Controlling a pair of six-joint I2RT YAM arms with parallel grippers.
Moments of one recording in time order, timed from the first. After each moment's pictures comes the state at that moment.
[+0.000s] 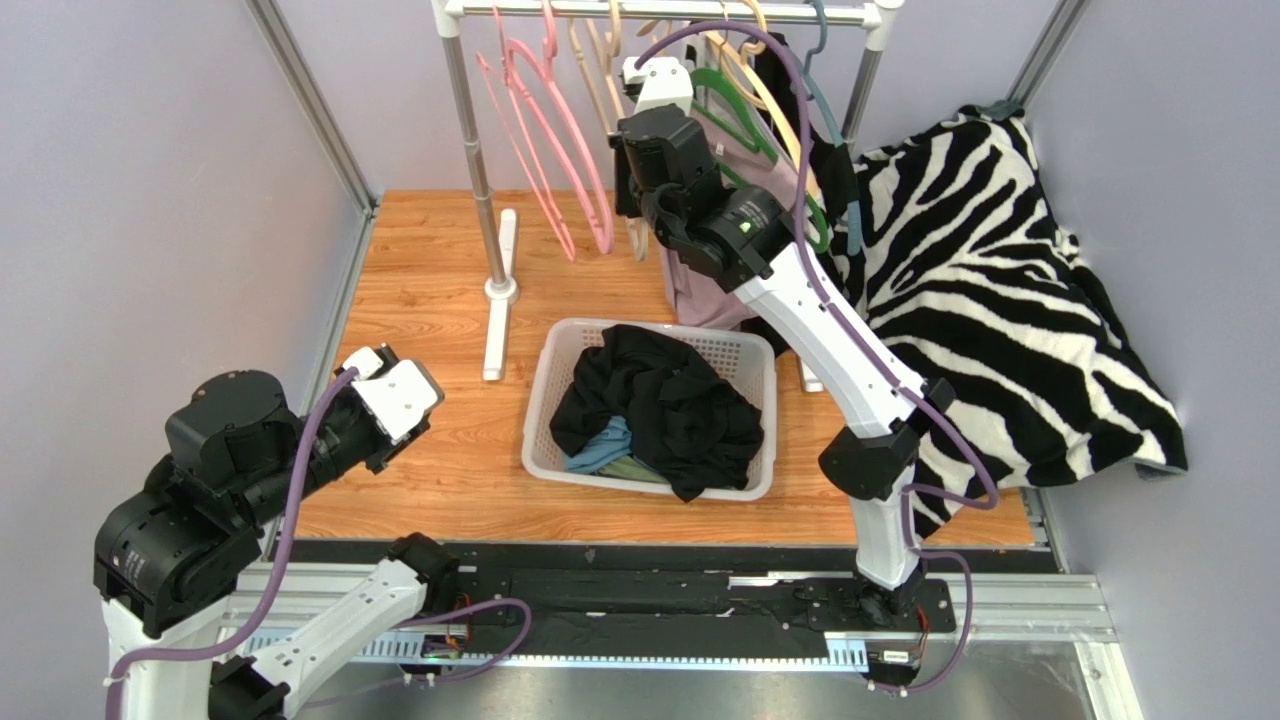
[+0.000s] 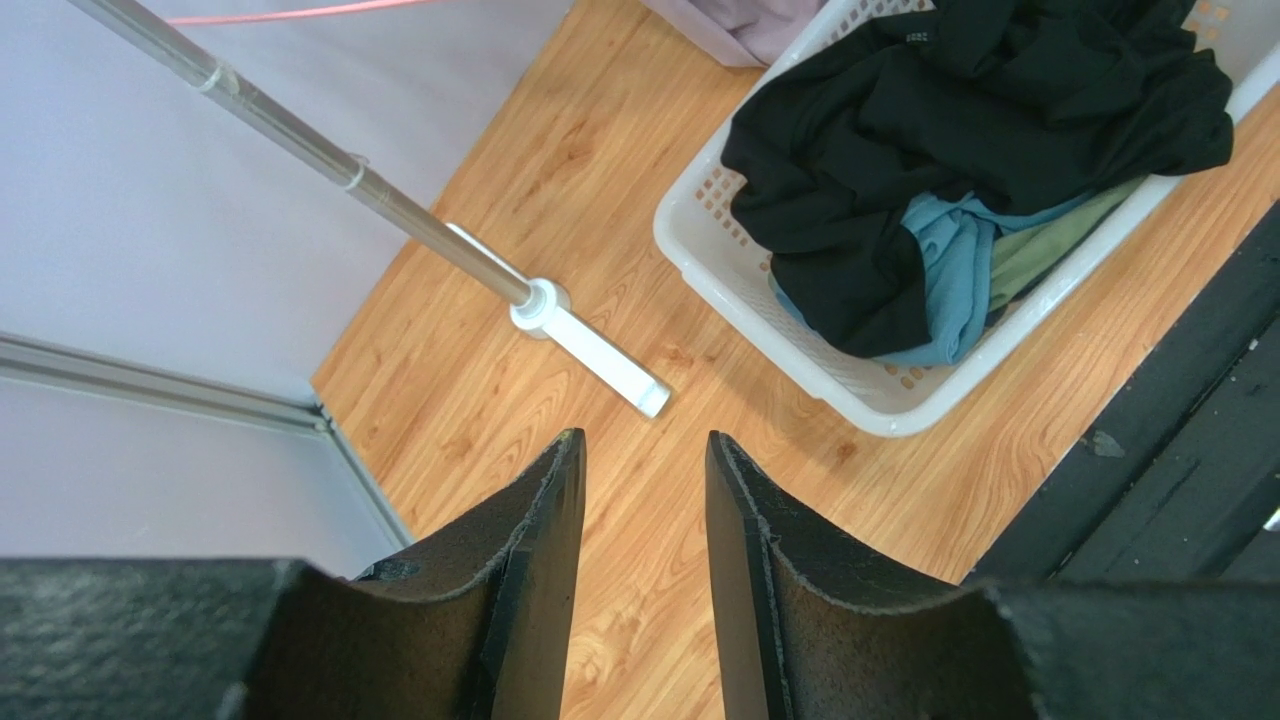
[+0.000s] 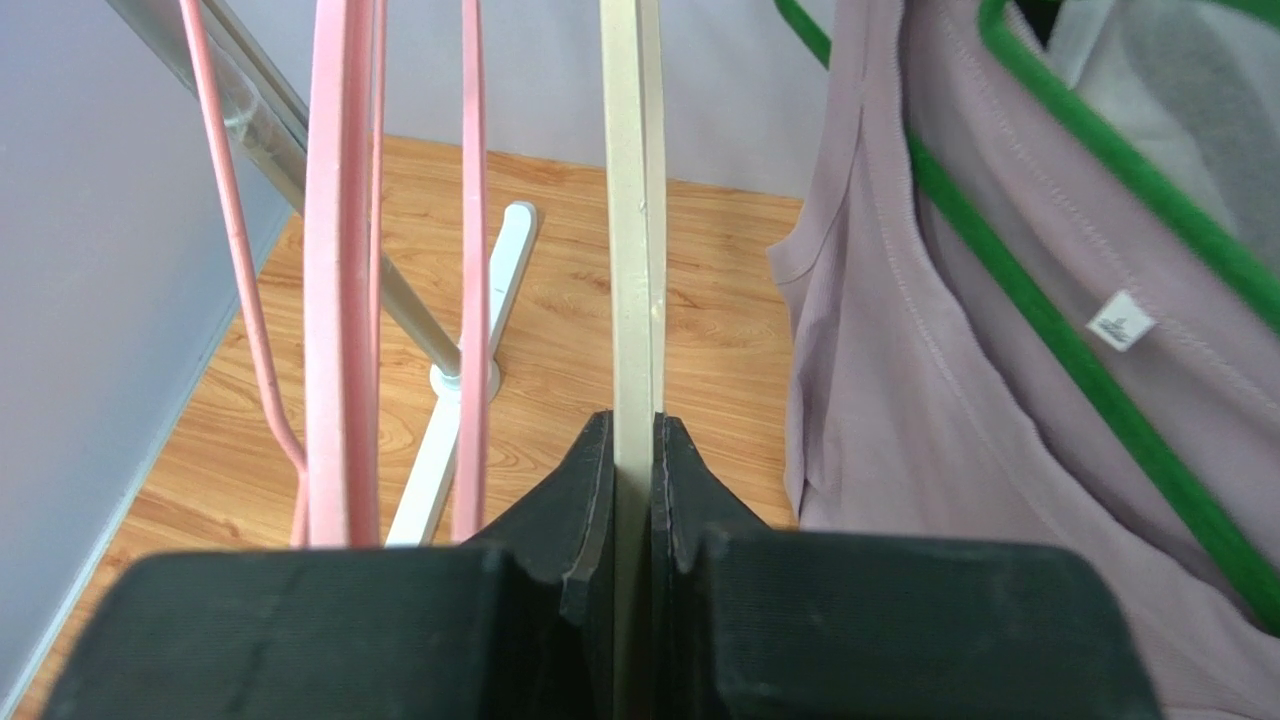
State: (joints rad) left arm -0.54 0.68 1.54 -1.21 0.10 0.55; right arm 0.83 1.98 2.49 -0.80 0.52 0.28
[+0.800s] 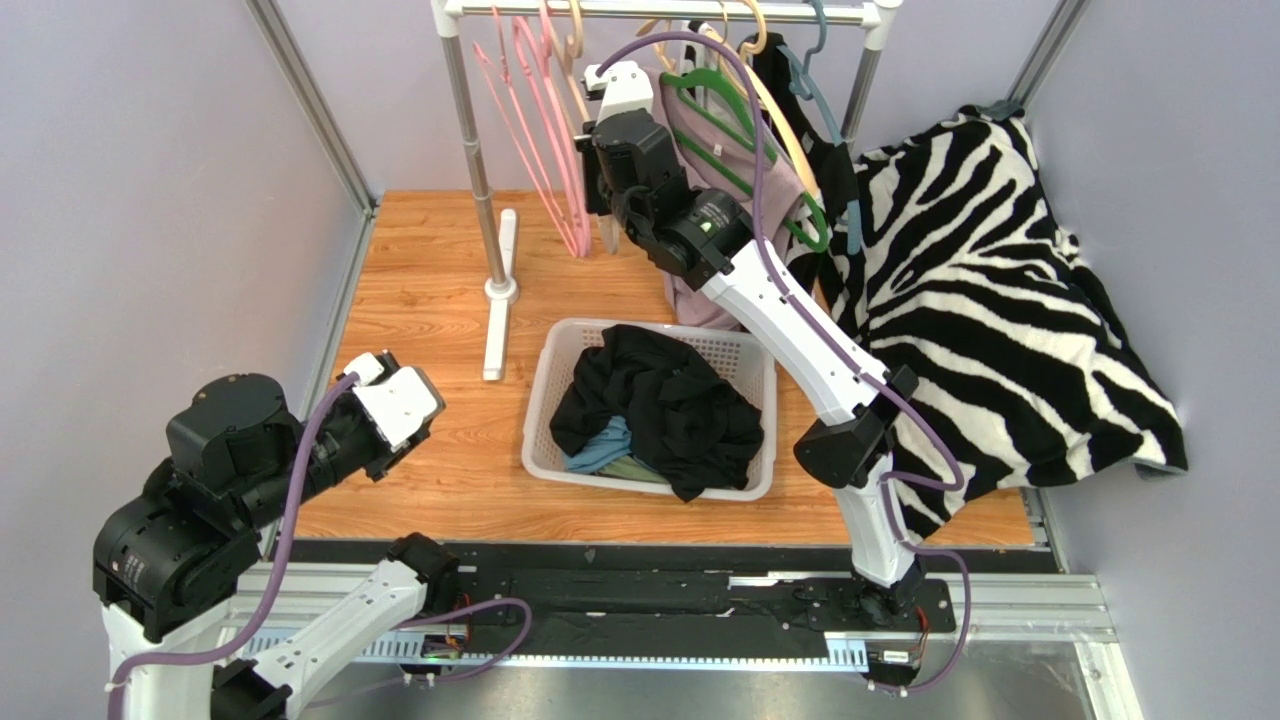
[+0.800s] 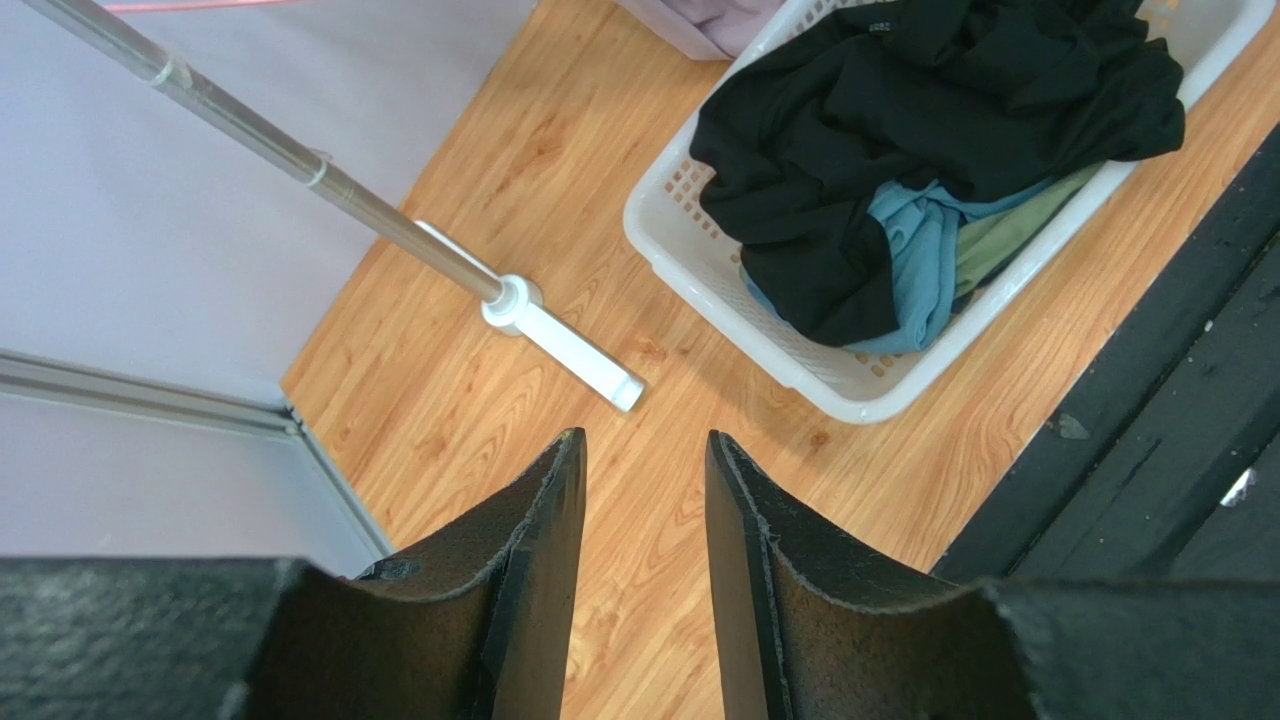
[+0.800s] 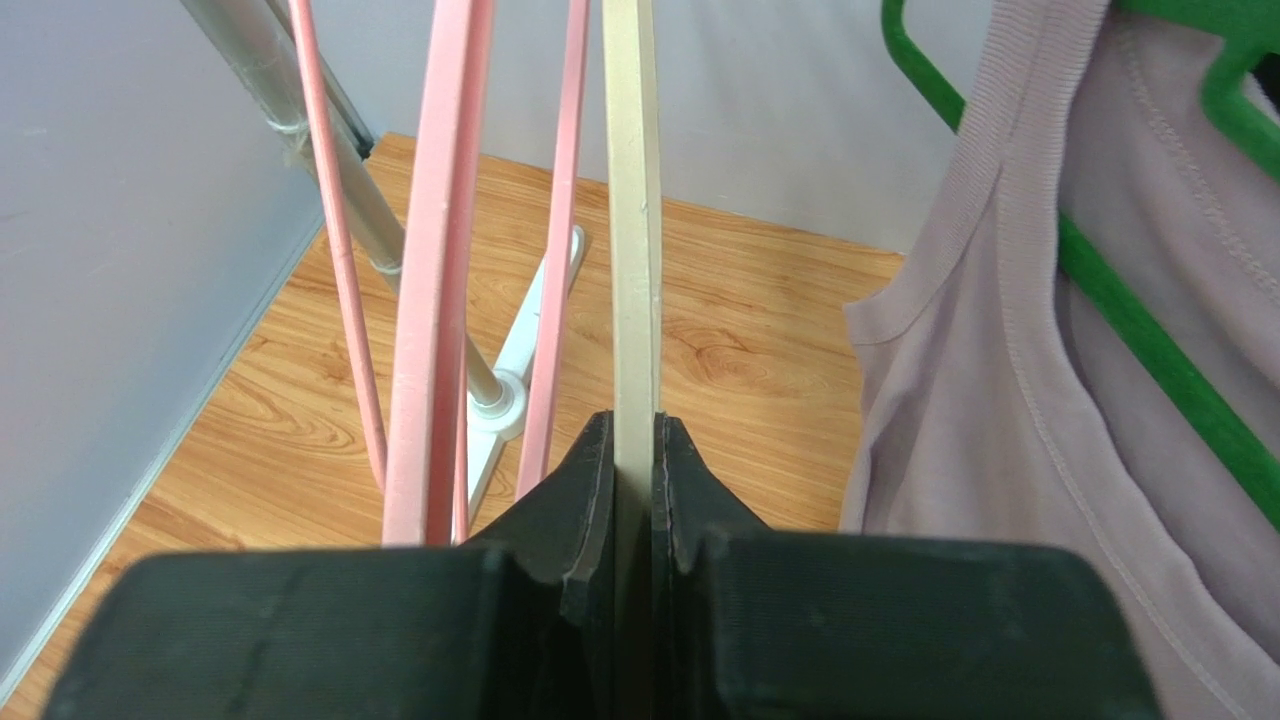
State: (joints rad) left arm -0.52 0.68 1.54 -1.24 0.15 0.55; right arm 0.84 2.09 2.54 -0.69 0.46 0.22
